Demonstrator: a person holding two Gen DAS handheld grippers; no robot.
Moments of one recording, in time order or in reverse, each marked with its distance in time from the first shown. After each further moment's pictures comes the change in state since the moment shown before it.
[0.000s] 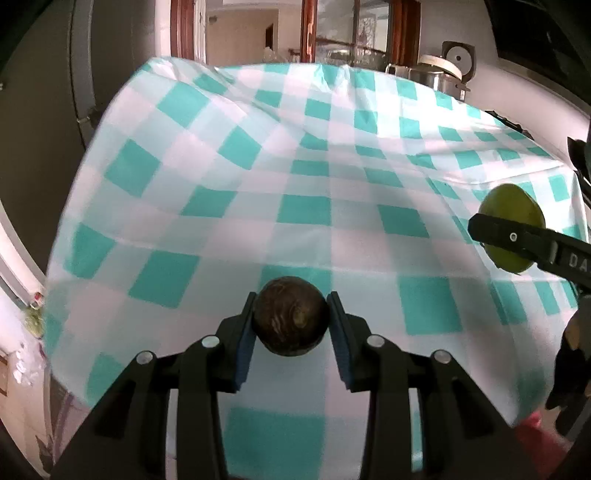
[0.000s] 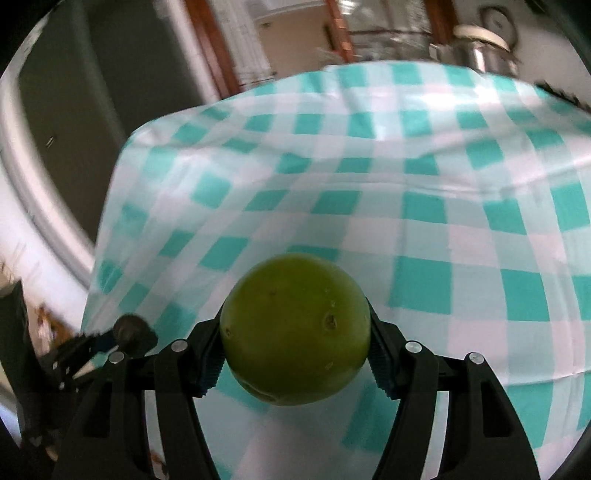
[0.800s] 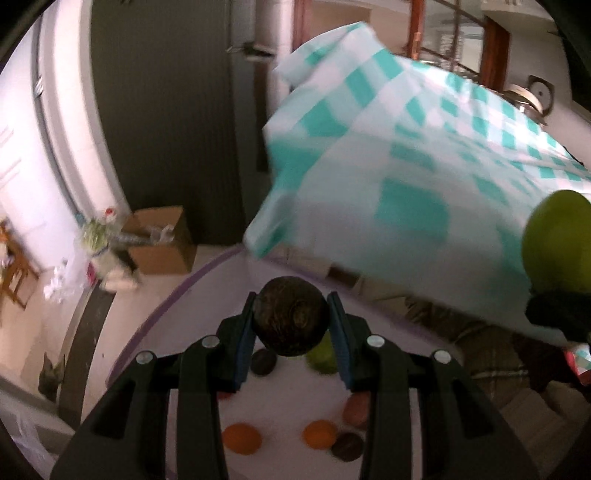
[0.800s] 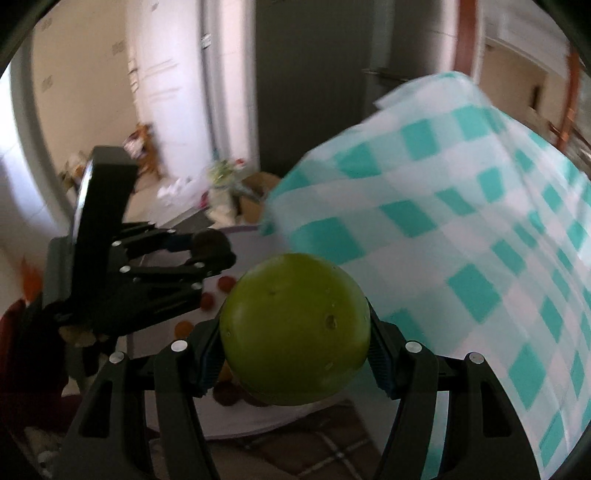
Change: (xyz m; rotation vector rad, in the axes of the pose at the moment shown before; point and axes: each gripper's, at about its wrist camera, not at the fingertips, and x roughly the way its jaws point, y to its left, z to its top) left arm -0.079 0.178 -0.150 -0.250 0.057 0.211; right arm 0.004 0.250 -0.110 -0.705 0.167 0.341
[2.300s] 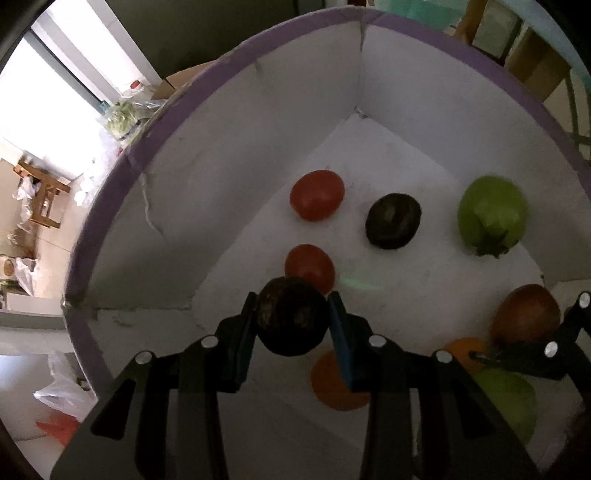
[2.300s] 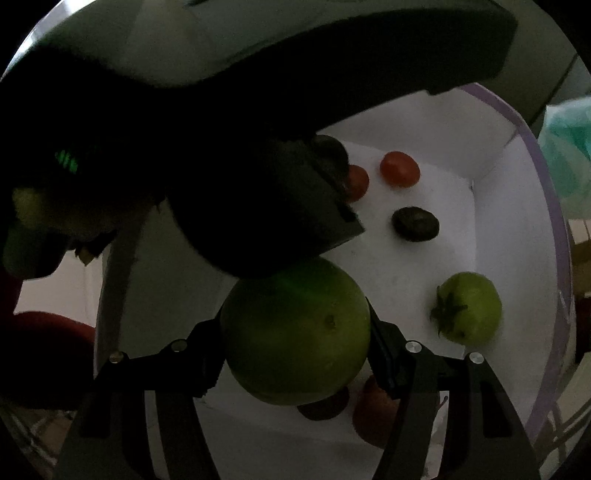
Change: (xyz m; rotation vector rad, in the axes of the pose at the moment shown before) left arm 0.122 0.080 -0.085 -0.010 0.559 0.215; right arm 0.187 0.120 -0.063 -0.355 0.455 0.310
